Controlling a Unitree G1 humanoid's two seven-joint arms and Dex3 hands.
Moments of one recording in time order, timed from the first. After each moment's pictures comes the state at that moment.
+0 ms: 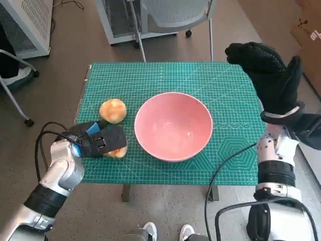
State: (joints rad) left arm -0.52 0.65 -0.47 0.26 0.63 0.62 -0.51; right arm -0.90 -0.23 -0.34 0.91 0.47 -0.66 0.95
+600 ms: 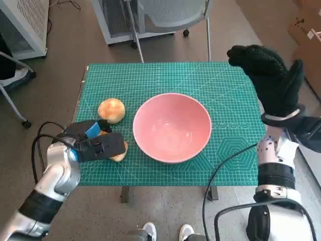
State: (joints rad) left arm -0.43 0.70 -0.35 0.06 0.59 0.57 -0.58; right arm -0.88 -0.22 -0.34 0.89 0.48 -0.65 0.96
